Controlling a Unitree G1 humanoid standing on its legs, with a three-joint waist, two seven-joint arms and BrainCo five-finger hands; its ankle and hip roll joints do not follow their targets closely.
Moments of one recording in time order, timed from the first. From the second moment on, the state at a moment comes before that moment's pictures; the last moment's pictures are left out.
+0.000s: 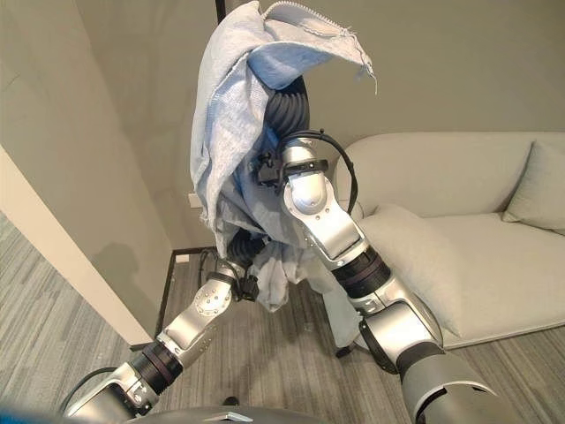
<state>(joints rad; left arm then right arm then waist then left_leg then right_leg) -0.29 0.17 -0.63 0.26 -0.39 -0.21 0.31 -0.81 -0.28 0.44 -0.02 0.27 -0.11 -0.46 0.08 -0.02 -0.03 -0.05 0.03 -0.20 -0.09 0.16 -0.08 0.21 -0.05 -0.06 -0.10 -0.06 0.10</state>
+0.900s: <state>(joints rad) -0.20 0.55 -0.07 -0.08 0.48 -0.25 0.62 -0.30 -0.53 -0.01 -0.27 -0.17 -0.18 -0.44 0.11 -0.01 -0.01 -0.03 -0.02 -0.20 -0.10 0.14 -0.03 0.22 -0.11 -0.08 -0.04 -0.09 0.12</state>
